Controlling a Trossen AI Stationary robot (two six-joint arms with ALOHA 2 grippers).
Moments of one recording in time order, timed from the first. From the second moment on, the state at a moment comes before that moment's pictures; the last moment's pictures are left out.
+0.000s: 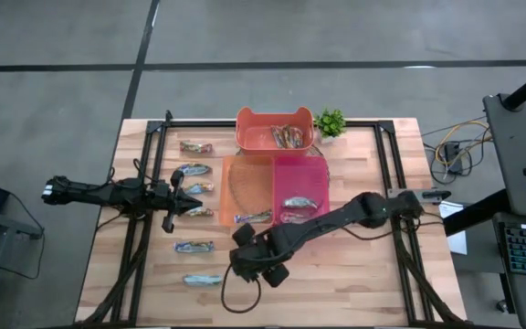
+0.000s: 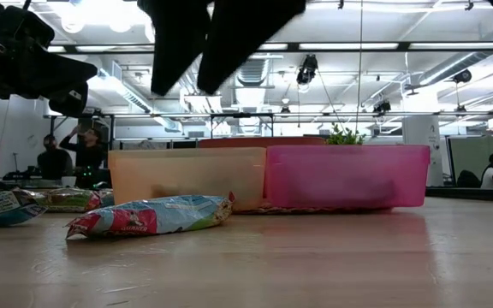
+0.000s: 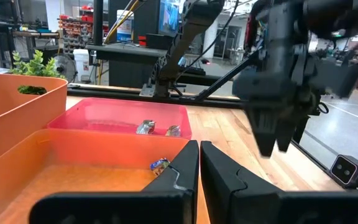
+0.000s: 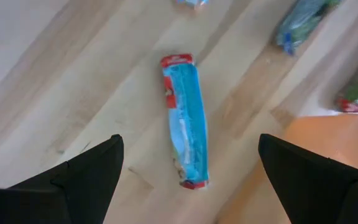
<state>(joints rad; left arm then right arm) -0.14 0.08 0.01 0.03 -0.07 -0.11 0.37 2.39 2.32 -1.14 0.10 -0.36</state>
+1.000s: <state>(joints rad) -0.14 0.08 0.01 0.03 -0.07 -0.11 0.26 2.54 2.25 -1.10 0.06 -0.44</state>
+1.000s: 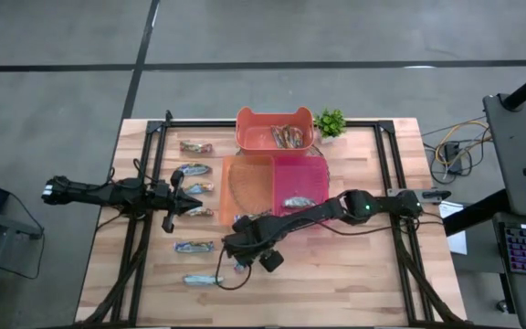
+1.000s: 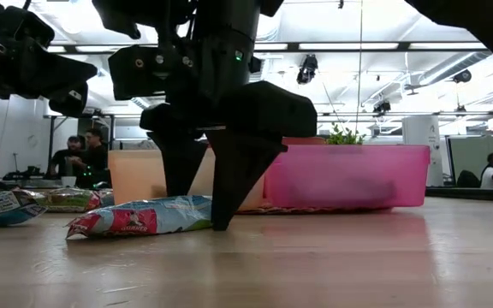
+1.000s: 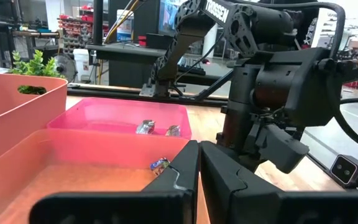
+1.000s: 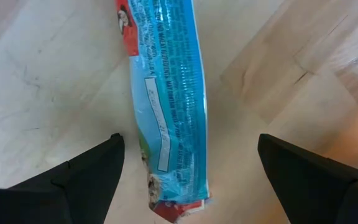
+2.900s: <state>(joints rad) -0.14 0.08 0.01 0.03 -0.07 -0.11 0.36 2.39 2.36 -1.54 0.00 -0.01</state>
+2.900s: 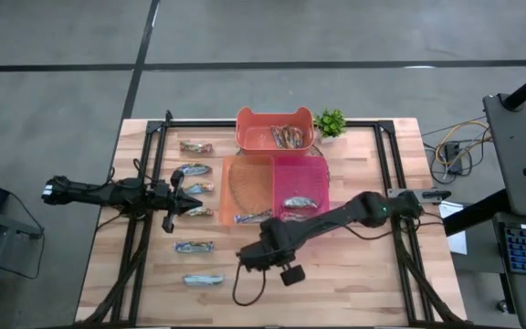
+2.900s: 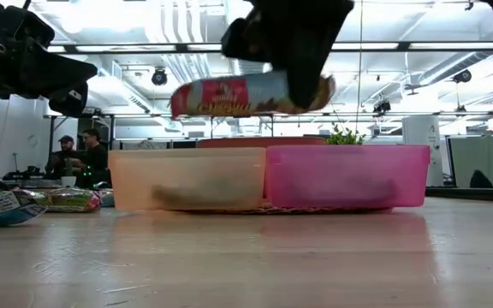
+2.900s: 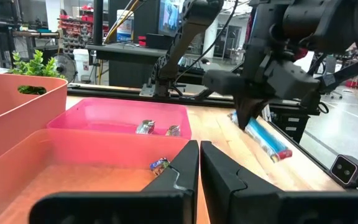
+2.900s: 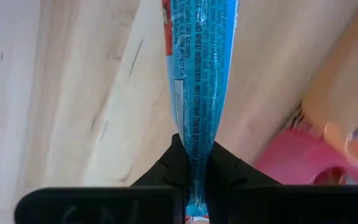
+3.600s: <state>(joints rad) -0.14 0.08 0.01 0.03 -0.07 -0.11 0.41 2.03 1.84 -1.39 0.04 0.16</state>
